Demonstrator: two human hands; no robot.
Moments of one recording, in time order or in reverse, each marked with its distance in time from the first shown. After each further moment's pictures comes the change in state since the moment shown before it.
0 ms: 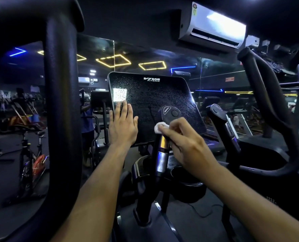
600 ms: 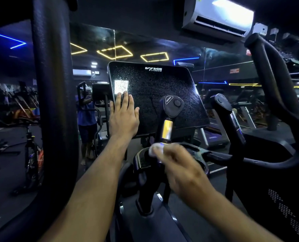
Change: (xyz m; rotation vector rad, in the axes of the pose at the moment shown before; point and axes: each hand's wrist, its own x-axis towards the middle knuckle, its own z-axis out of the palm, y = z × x) left_hand -0.003 0.001 -0.003 0.022 -0.017 -0.001; right_hand -0.058 -0.038 0.029 0.152 0.025 0.010
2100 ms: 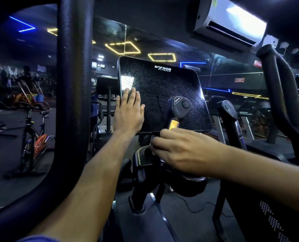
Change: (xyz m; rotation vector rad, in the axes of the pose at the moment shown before) left_hand 0.001 -0.002 0.006 0.009 0.032 -0.003; right_hand 0.086 0.008 -0.053 -0.557 -0.739 -0.669
